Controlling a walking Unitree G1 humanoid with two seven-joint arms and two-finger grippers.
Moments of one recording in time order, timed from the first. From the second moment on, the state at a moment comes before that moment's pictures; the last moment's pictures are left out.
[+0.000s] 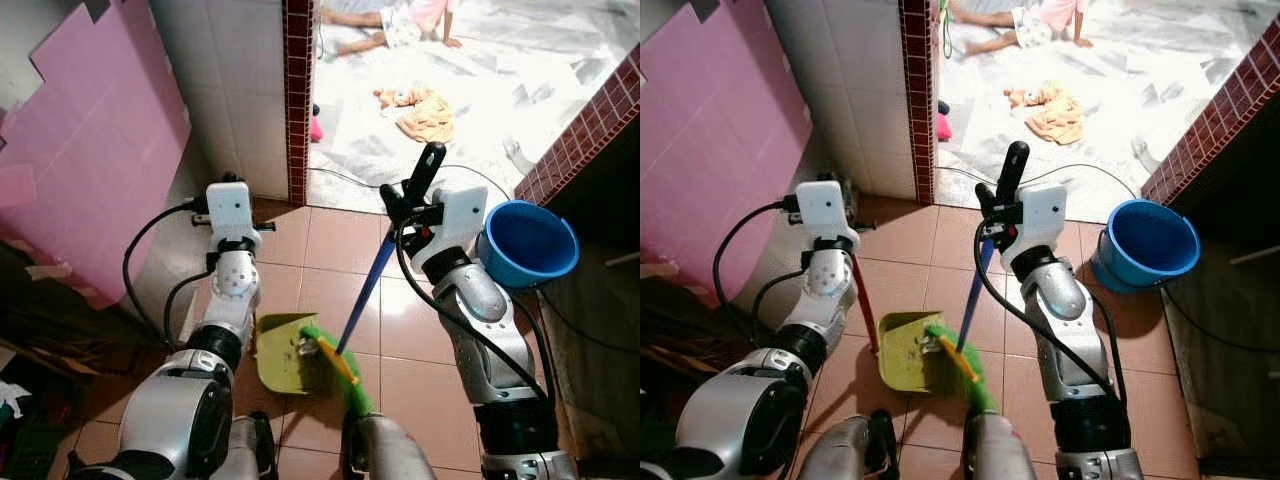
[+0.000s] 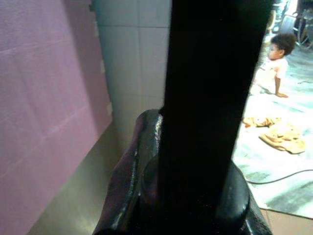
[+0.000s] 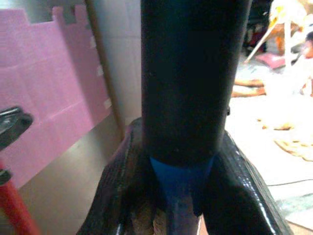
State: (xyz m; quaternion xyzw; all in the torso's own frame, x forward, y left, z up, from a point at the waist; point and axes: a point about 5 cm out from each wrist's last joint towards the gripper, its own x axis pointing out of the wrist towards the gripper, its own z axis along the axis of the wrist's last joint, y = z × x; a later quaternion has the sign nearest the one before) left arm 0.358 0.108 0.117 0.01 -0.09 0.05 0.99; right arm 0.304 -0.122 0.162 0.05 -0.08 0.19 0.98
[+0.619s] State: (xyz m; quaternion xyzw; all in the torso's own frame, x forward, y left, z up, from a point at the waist) left arm 0.366 0.110 0.115 -0.06 -0.04 0.04 1.00; right arm 0.341 -0.143 0.210 -0.03 -0.16 0.12 0.98
